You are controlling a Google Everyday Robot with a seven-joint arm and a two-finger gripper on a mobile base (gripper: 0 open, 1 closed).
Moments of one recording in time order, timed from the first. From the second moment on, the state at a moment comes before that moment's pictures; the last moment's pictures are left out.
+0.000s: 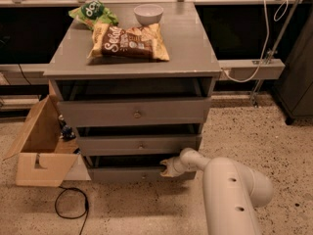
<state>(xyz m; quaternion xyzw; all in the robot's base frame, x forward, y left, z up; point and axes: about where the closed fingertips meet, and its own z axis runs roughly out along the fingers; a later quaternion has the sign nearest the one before) 0.695 -0.045 0.168 -0.71 0.64 0.10 0.28</state>
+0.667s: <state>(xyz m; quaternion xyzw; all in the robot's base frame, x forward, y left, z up) 0.657 -0.050 0.172 -0.71 0.64 0.13 0.27</state>
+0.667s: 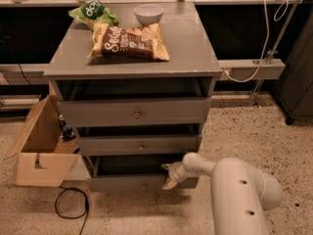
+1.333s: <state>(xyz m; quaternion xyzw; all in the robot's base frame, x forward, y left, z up) 0.656 -0.051 0.169 -0.71 0.64 0.15 0.27</state>
